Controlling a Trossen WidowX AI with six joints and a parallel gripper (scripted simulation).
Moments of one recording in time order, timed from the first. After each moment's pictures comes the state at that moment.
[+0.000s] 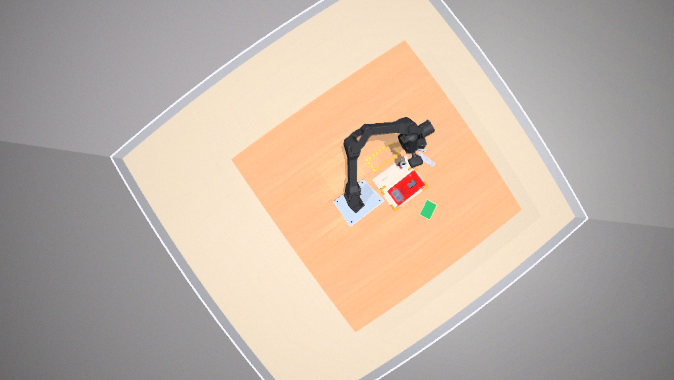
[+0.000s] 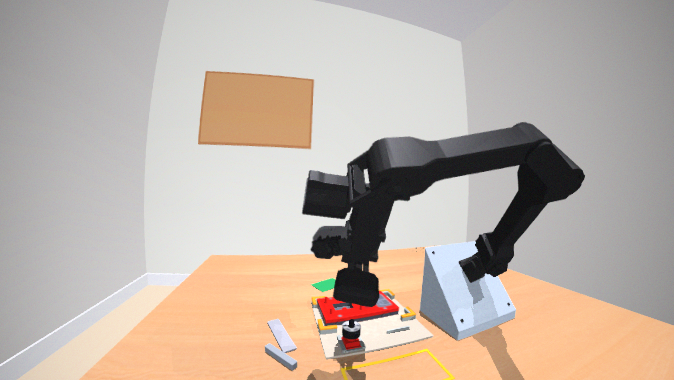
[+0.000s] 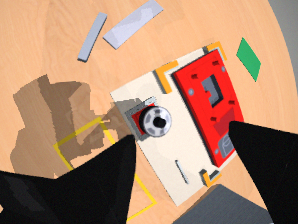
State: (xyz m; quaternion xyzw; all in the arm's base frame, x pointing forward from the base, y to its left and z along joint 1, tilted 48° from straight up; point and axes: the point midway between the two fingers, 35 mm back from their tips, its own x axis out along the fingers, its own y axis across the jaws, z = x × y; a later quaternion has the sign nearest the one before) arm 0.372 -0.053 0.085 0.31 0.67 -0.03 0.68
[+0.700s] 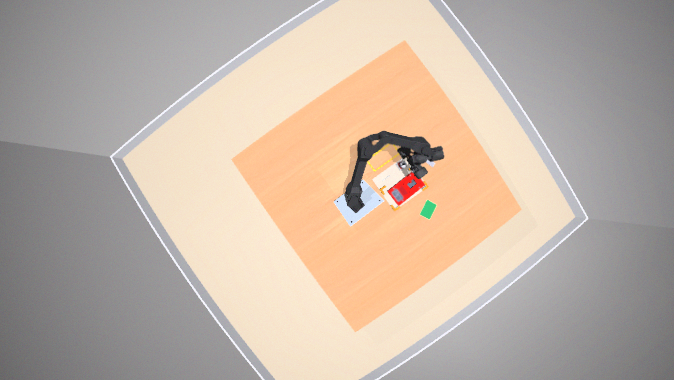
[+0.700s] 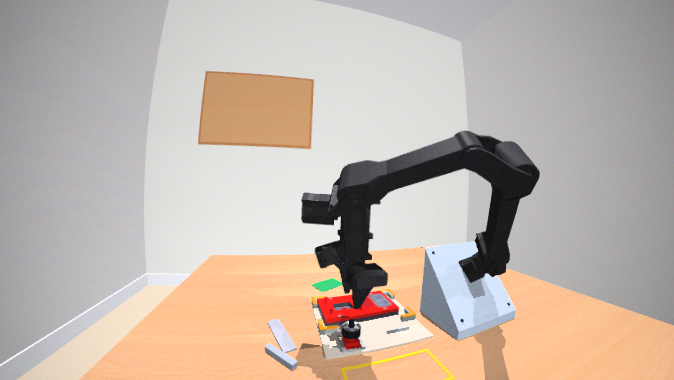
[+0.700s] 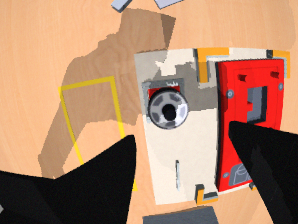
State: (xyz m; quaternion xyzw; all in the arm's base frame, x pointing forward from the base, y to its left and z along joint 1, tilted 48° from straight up) arm 0.359 -0.048 0.031 0.33 0.62 0.23 0.67
